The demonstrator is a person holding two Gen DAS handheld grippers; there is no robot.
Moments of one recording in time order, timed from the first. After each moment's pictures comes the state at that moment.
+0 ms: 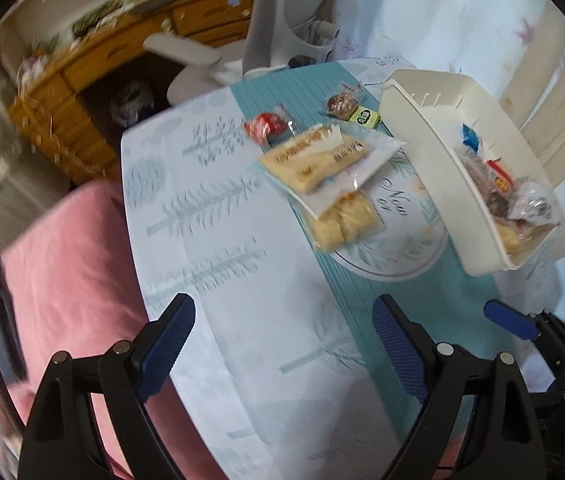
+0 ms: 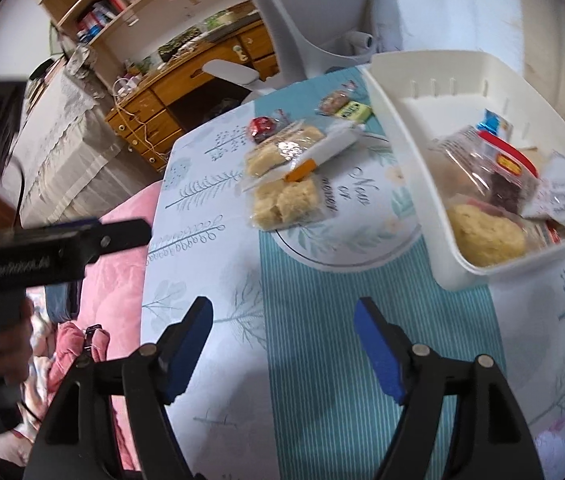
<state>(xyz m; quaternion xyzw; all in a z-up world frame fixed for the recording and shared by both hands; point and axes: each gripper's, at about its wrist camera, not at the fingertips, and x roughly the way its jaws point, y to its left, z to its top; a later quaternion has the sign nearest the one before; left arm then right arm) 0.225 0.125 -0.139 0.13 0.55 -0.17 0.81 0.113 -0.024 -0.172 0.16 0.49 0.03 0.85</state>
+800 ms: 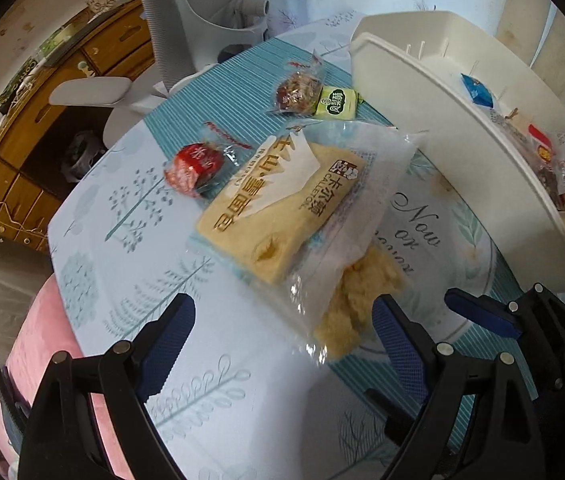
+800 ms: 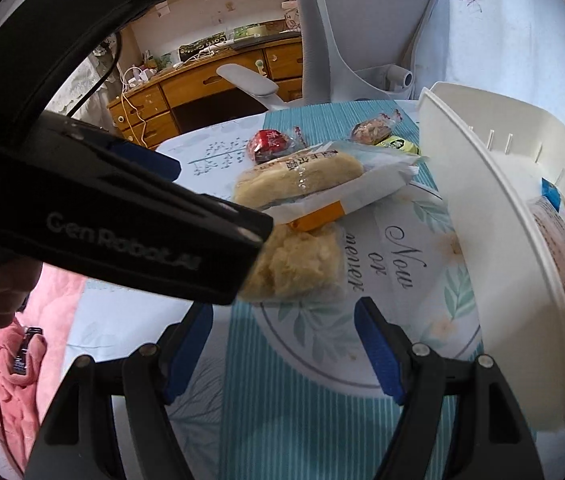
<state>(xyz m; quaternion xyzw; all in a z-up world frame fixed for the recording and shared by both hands) 0.313 0.046 -0.227 0.24 0.54 -0.25 0.77 0.194 -0.004 -0.245 0.07 0.44 0.03 0.90</state>
